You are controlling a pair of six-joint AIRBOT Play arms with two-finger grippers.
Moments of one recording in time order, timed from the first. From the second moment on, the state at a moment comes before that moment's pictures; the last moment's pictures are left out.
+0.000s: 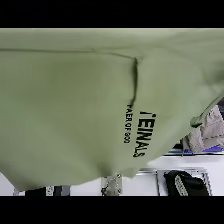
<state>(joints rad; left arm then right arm) 0.51 -0.54 1.49 1.10 -0.97 -1.57 -0.19 -0.61 1.45 -0.88 0.95 1.34</state>
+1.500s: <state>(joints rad) 0.19 -1.53 1.13 1.18 -0.79 -1.54 -0.01 -1.45 1.09 -1.27 0.93 1.46</state>
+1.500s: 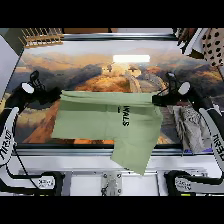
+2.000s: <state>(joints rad) 0.27 -1.37 0.97 1.20 -0.80 -1.58 -0.05 -1.28 0.97 -1.22 0.88 1.47</state>
